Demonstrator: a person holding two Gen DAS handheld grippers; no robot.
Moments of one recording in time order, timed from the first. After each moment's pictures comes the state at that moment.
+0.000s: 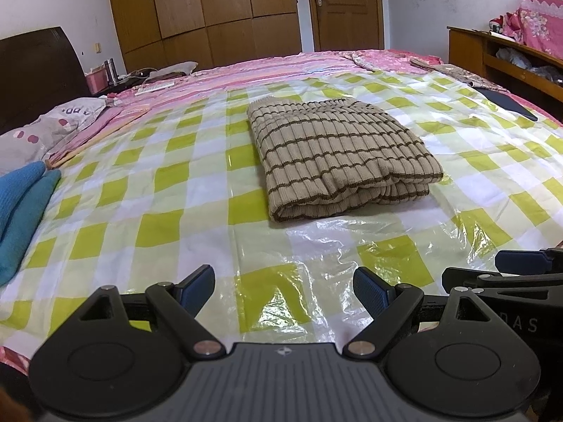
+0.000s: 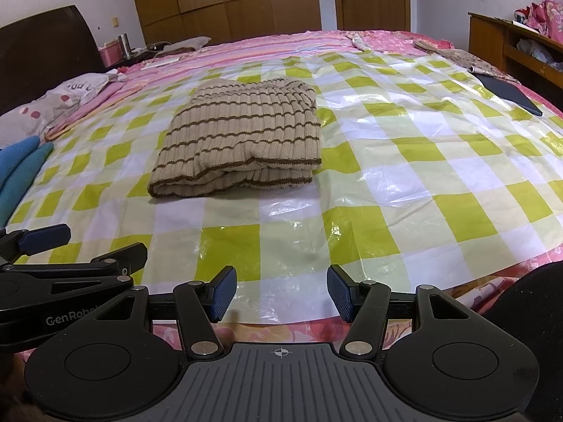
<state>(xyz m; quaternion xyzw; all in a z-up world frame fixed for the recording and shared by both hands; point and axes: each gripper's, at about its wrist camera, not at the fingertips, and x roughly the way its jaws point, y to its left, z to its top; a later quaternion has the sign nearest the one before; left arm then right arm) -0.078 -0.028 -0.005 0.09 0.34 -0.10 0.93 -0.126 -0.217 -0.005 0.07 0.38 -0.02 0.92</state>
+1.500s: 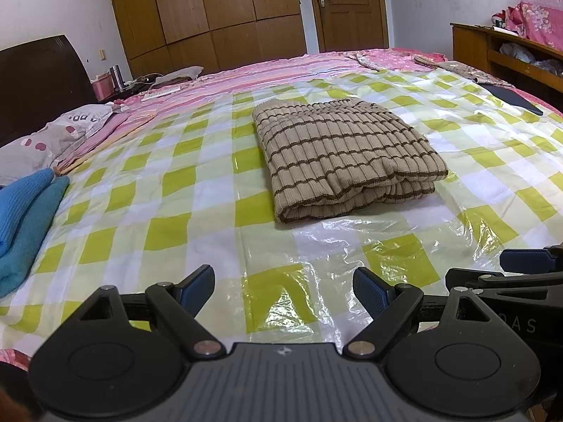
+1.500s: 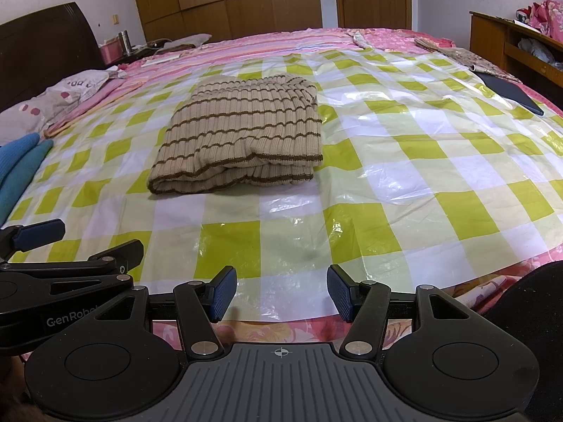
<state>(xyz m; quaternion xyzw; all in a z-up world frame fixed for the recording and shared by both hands) -0.083 -0.032 -0.004 0.10 0.33 -0.09 0.93 -0.125 -0.216 -0.008 0.07 0.38 -0.02 0.92</state>
